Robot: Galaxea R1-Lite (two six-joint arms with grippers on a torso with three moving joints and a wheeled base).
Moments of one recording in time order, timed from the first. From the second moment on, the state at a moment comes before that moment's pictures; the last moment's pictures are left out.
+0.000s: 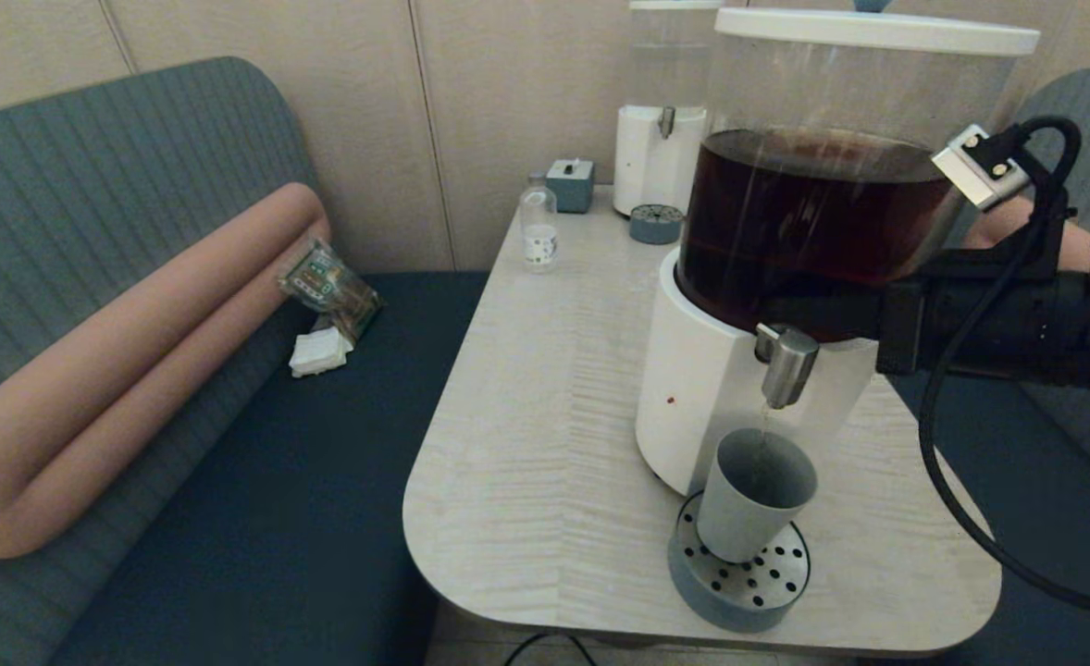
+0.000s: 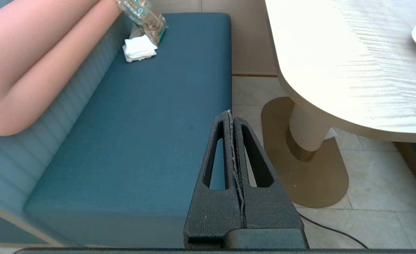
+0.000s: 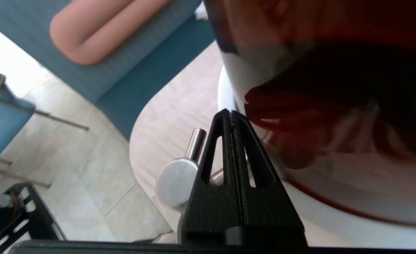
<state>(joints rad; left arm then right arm) -0.01 0.00 0.00 -0.01 0.00 -0.01 0.31 1.48 -1.04 -0.21 0.42 0.12</state>
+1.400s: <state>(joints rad) -0.01 0.00 0.00 -0.01 0.00 -0.01 0.03 0.58 -0.73 0.12 0.42 0.12</state>
